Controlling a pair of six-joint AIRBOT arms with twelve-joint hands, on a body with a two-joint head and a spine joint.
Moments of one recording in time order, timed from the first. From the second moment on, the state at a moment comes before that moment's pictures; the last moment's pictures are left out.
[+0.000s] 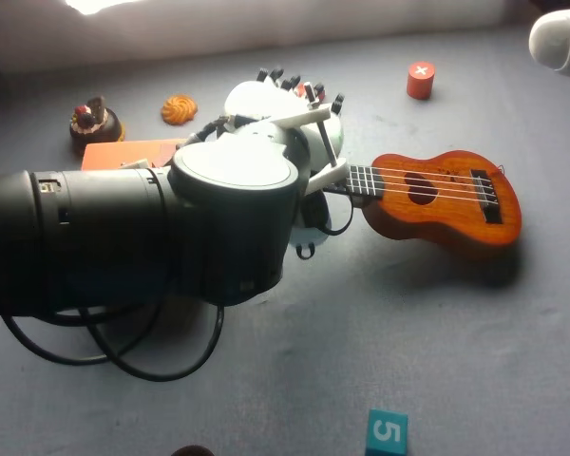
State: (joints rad) left arm 0.39 -1.44 1.04 1.38 0.94 -0.30; right arm -0.32 -0.53 0.67 0.31 0.46 -0.97
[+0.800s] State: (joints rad) left arm 0.41 -1.49 1.09 1.41 0.95 -0.29; right arm -0.32 -0.53 0.67 0.30 0.45 -0.97
